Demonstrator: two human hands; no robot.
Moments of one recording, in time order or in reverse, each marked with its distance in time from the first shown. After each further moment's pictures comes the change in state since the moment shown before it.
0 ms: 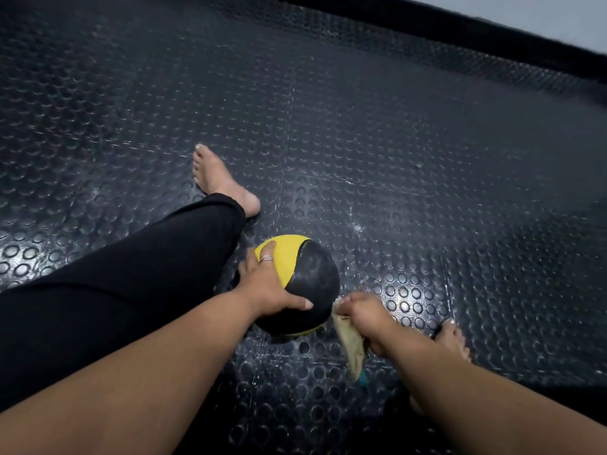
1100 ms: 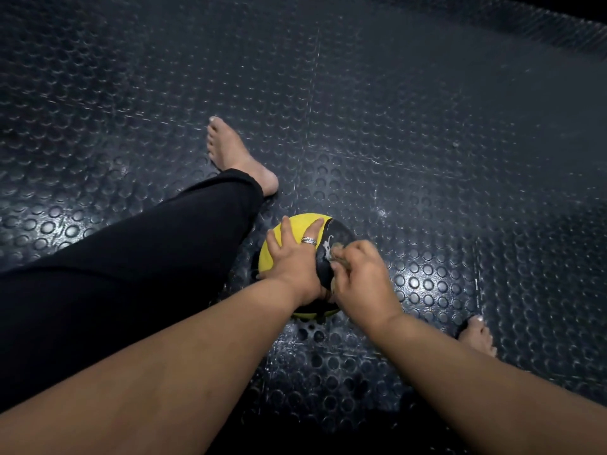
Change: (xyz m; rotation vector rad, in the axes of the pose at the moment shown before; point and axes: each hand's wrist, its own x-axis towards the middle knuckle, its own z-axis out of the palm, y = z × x) left_hand 0.031 -0.054 0.063 0.441 -0.186 -0.022; right_hand -0.005 -0.038 0.033 -0.523 0.310 -0.815
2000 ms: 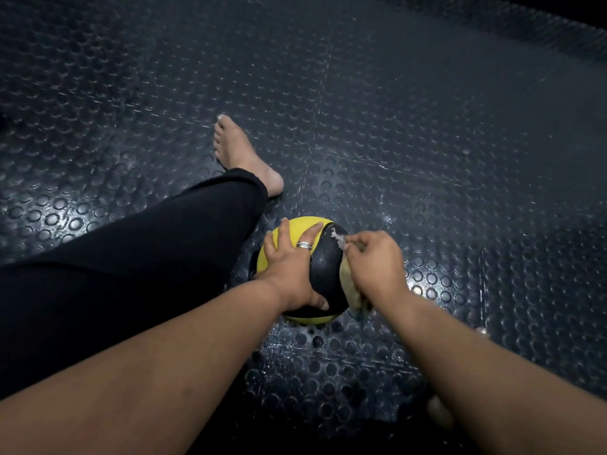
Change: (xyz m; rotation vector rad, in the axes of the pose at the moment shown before) left_hand 0.001 -0.014 -0.002 0.027 -0.028 0.041; right_hand 0.047 0.012 -0.006 0.009 -0.018 0.282
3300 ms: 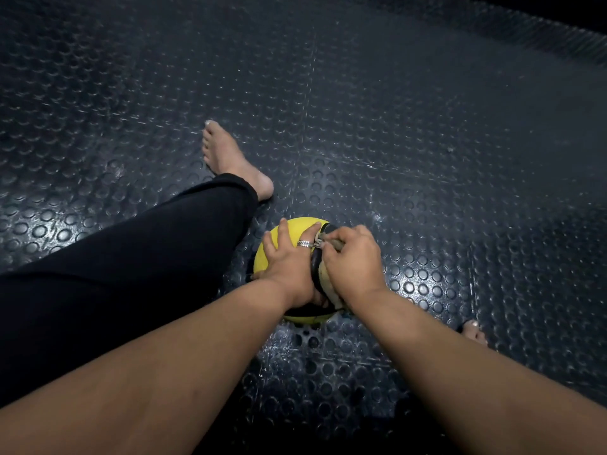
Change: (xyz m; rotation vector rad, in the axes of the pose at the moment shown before) left_hand 0.005 0.015 0.001 0.015 -0.006 -0.022; right_hand -0.014 -0.021 0.005 0.050 0.065 -0.103
